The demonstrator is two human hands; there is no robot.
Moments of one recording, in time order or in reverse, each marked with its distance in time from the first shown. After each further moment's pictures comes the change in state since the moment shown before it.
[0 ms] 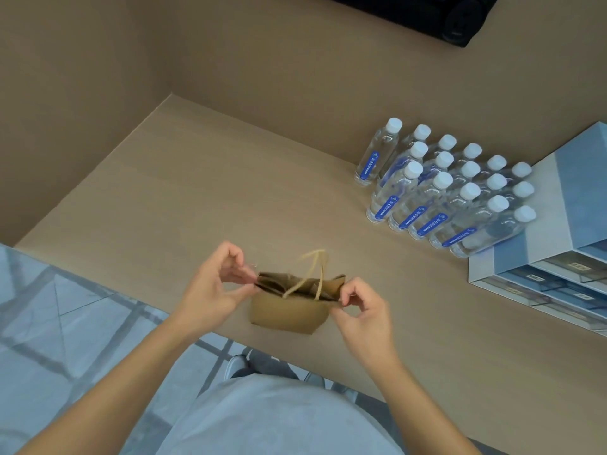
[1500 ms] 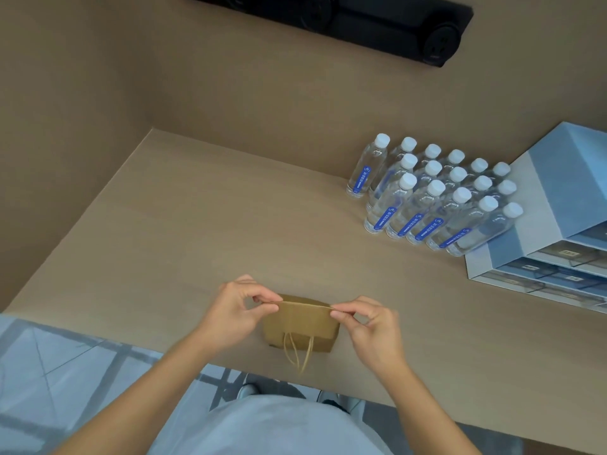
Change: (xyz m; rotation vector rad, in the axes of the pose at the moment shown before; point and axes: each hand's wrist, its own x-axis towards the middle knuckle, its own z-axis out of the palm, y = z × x) left_hand 0.042 -0.020 -0.025 0.180 -0.172 0.033; right_hand 0.011 -0.013 0.032 -0.037 0.112 0.100
